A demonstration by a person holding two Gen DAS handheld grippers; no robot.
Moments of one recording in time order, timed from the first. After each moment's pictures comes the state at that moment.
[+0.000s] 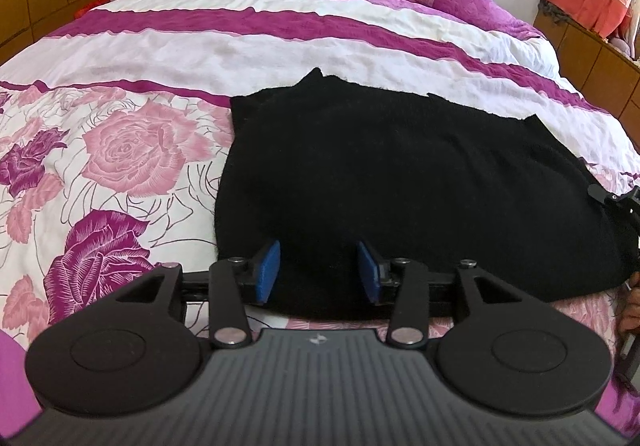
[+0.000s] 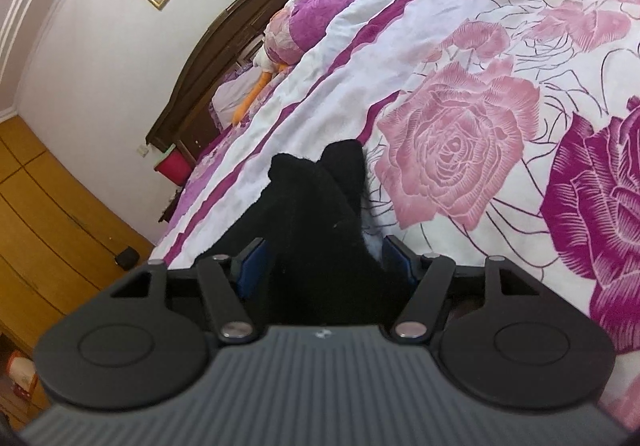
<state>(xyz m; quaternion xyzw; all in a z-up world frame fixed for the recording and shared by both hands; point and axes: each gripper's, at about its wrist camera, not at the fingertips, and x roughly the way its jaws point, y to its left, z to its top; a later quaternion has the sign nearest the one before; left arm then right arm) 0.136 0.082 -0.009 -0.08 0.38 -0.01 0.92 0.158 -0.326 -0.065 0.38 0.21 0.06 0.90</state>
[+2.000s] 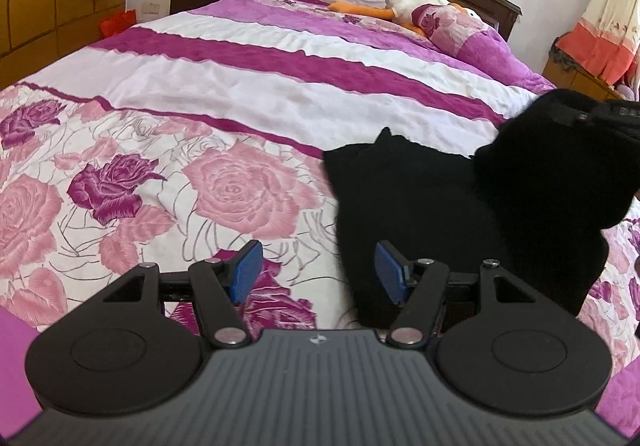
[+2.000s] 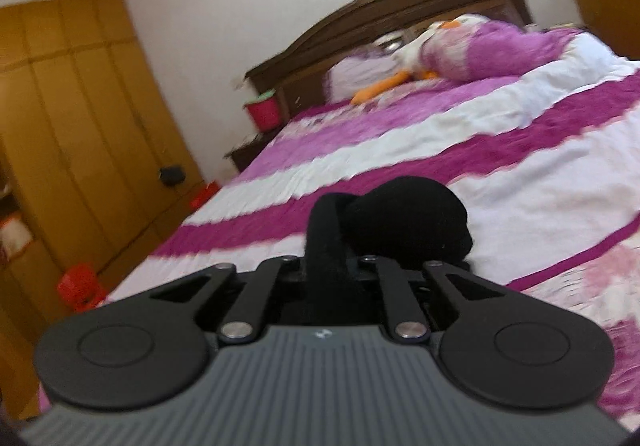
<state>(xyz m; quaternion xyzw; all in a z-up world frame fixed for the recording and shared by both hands) 0.106 0.174 0.015 -0.11 0.33 0.01 0.94 0.182 -0.123 0.066 0.18 0.19 0.18 0.95</state>
